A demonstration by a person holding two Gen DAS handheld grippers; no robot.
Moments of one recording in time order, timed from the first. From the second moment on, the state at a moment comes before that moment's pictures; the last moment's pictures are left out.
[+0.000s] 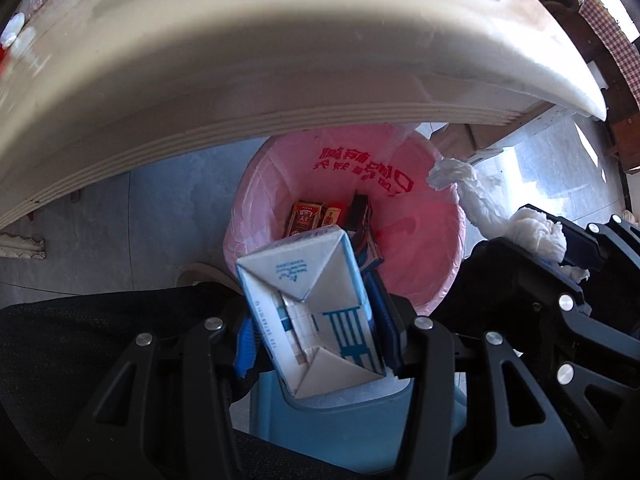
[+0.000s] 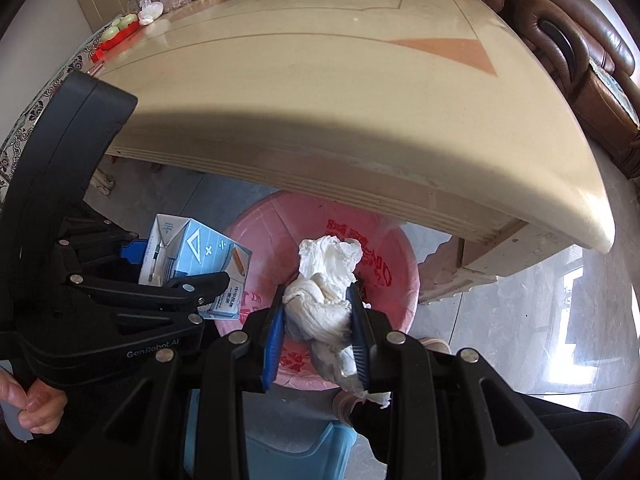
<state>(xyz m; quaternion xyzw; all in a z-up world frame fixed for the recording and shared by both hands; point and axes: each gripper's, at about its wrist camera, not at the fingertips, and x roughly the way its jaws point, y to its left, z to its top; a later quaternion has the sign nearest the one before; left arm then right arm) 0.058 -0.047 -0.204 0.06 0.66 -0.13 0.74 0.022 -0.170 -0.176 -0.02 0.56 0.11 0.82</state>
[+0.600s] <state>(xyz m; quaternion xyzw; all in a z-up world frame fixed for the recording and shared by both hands) 0.069 -0.059 -0.279 0.07 0.70 -0.11 0.71 0.044 -0.190 -0.260 0.02 0.63 0.09 0.77</state>
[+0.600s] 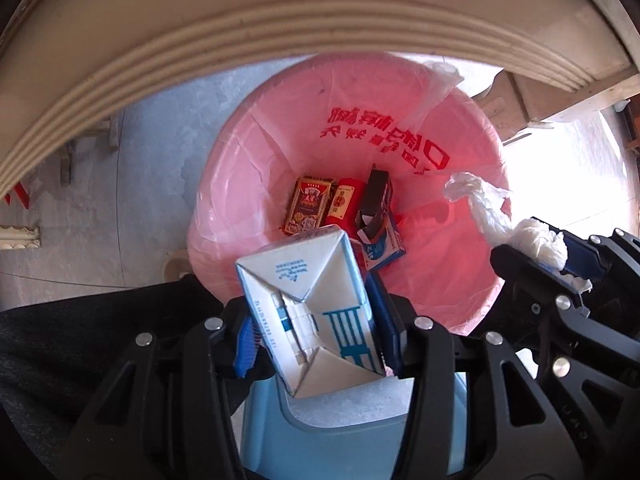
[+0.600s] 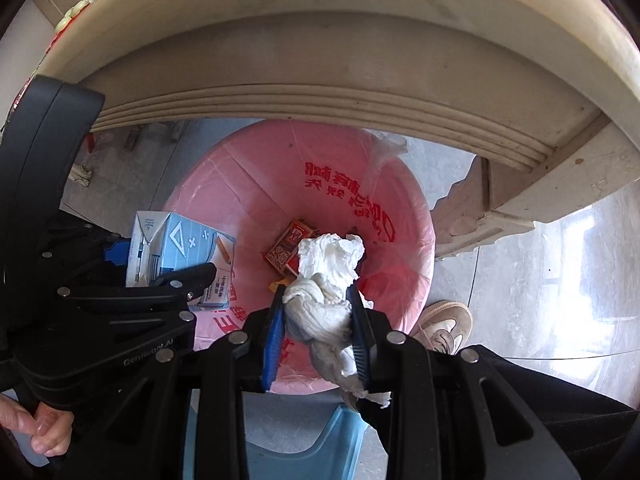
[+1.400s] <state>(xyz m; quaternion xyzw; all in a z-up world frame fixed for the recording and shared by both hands) 0.096 -0.062 -0.339 0.03 0.74 -0.08 0.66 0.070 -0.197 -0.311 0.06 0.67 0.09 0.73</state>
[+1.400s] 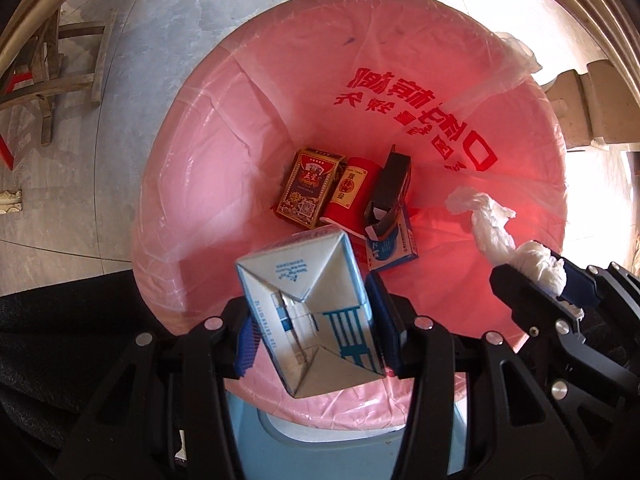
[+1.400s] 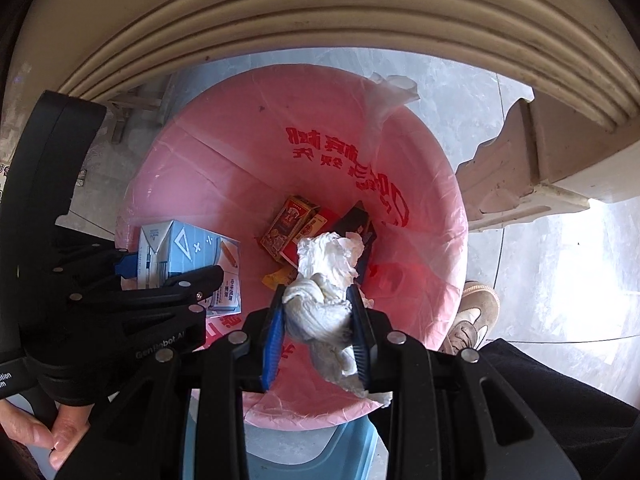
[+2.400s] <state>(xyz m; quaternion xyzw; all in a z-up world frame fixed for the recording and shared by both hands) 0.102 -0.056 -0.334 0.05 0.74 -0.05 0.67 0.077 -0.201 -0.323 0.05 0.68 0.06 0.73</state>
